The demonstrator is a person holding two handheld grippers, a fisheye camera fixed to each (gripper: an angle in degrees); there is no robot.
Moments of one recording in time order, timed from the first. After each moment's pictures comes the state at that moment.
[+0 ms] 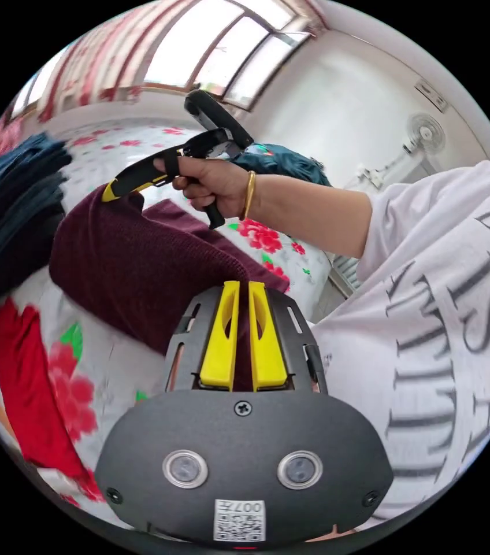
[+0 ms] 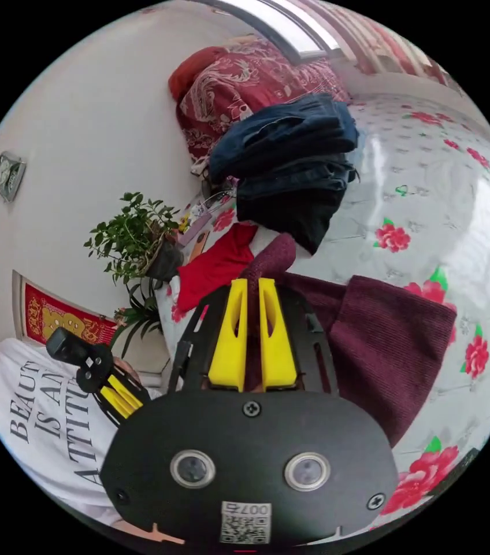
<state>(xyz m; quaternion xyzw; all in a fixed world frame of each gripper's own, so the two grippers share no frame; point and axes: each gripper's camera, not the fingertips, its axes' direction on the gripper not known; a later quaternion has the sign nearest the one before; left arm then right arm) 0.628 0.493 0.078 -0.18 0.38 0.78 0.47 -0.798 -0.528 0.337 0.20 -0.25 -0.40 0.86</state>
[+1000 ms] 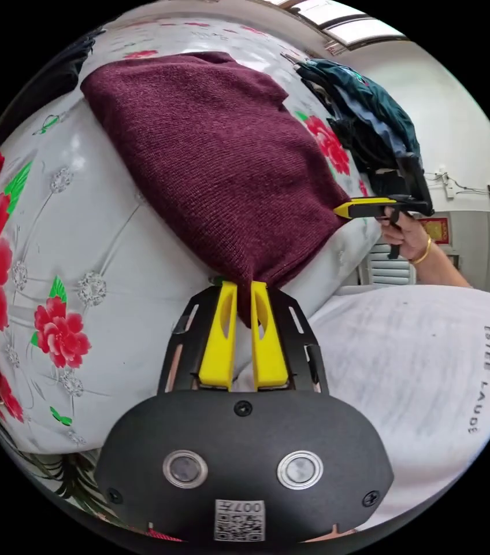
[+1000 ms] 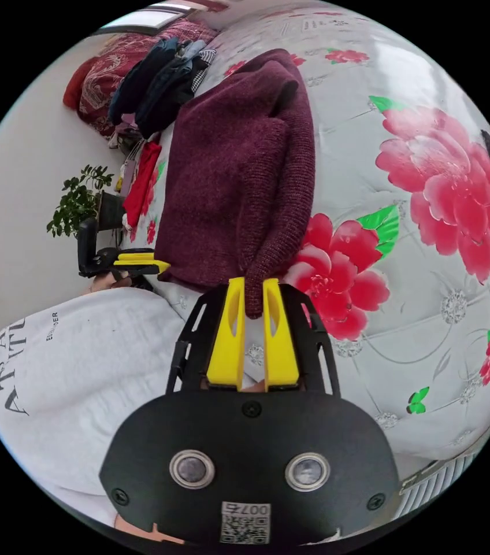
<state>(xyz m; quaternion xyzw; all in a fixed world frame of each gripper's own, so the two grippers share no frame) 0.610 0.554 0.245 -0.33 0.17 0.72 0.58 -0.390 -0.434 0.439 0.04 -0.22 -0.23 0.95</state>
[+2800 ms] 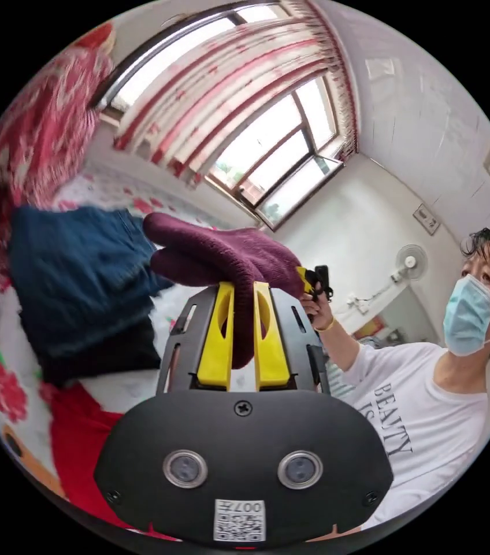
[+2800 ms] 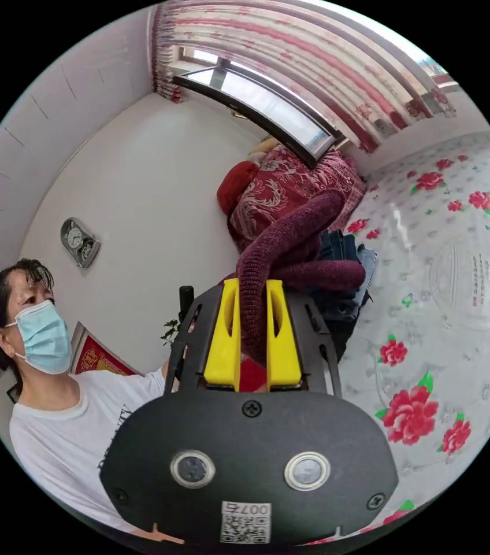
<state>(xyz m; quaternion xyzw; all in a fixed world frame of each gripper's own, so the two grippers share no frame) 0.865 0.192 0.057 -0.13 0.55 0.58 0.58 -0.569 -0.640 0.024 0.31 -0.46 -0.38 0.74</state>
